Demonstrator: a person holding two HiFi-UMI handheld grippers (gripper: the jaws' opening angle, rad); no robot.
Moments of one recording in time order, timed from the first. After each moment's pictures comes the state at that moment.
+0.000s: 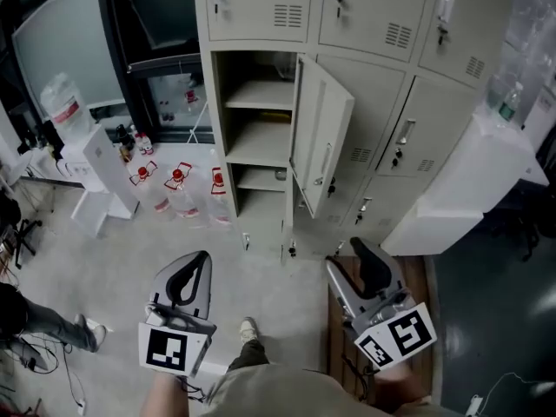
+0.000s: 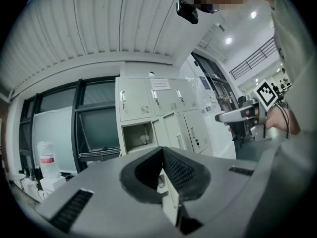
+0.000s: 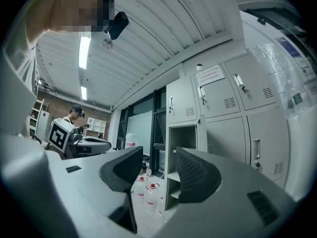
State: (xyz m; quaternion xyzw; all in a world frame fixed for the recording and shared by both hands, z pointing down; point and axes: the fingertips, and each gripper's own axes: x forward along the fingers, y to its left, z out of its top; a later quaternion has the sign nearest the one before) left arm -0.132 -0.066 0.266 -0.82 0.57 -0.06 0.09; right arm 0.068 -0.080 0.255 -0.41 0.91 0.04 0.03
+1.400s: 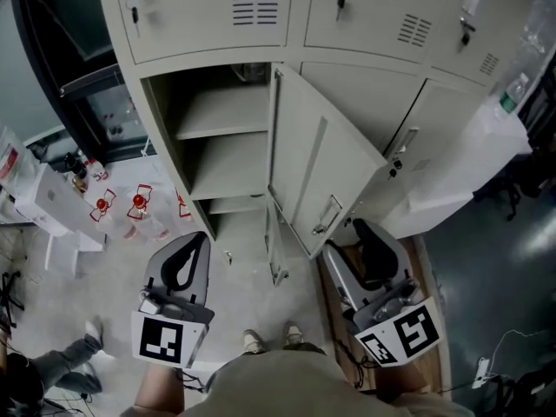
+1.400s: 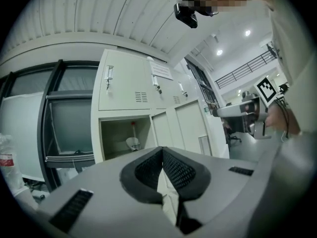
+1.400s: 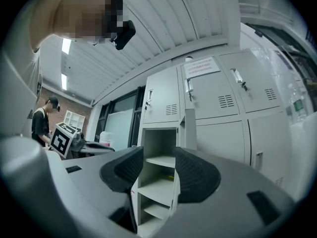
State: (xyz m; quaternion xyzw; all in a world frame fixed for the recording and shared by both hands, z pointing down) left arm -0.137 -0.317 0.254 -0.88 0.46 -0.05 0.08; right arm 0.044 -0.276 0.220 -0.51 0.86 0.05 0.03
